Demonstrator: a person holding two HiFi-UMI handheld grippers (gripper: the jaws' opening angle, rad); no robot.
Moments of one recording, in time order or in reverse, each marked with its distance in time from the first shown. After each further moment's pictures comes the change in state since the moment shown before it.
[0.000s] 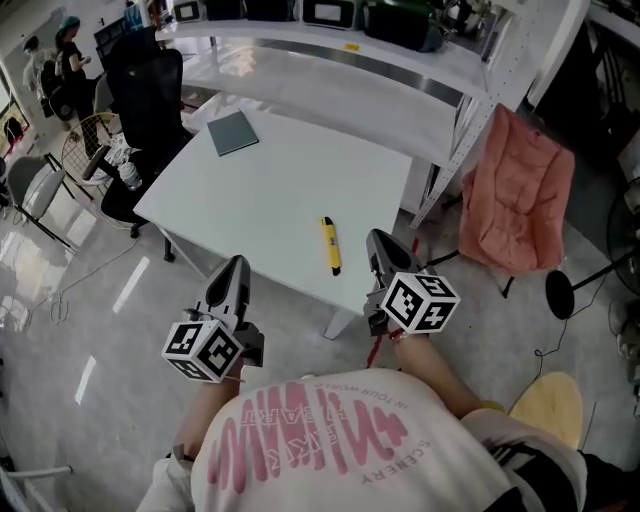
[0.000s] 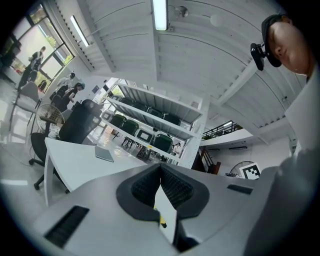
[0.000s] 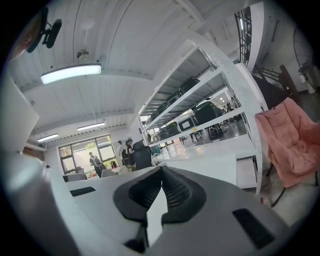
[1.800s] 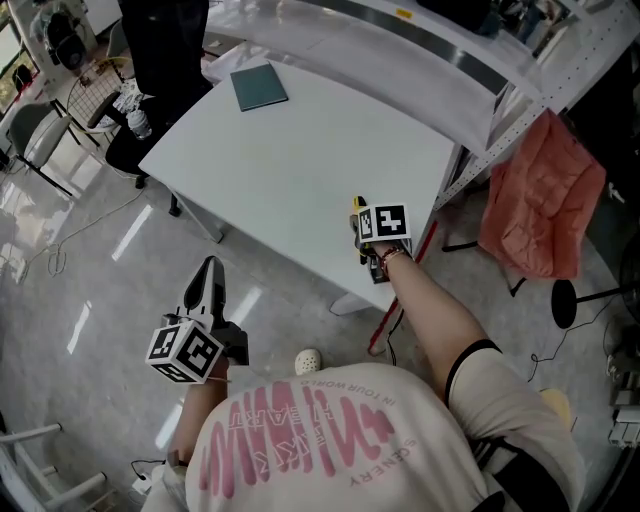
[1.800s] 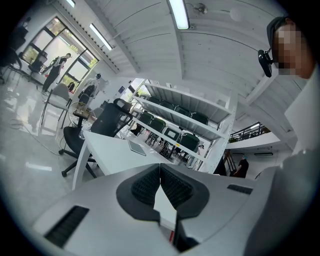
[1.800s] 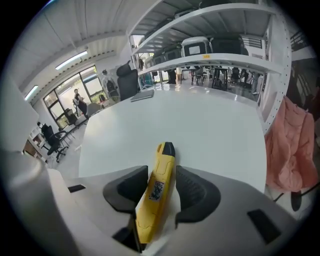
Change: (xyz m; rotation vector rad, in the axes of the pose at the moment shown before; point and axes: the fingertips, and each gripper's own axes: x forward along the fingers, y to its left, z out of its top) left arm -0.027 0.132 -0.025 -0.120 0.009 0.266; right arm 0.188 -0.091 -0.188 -0.206 0.793 -0.184
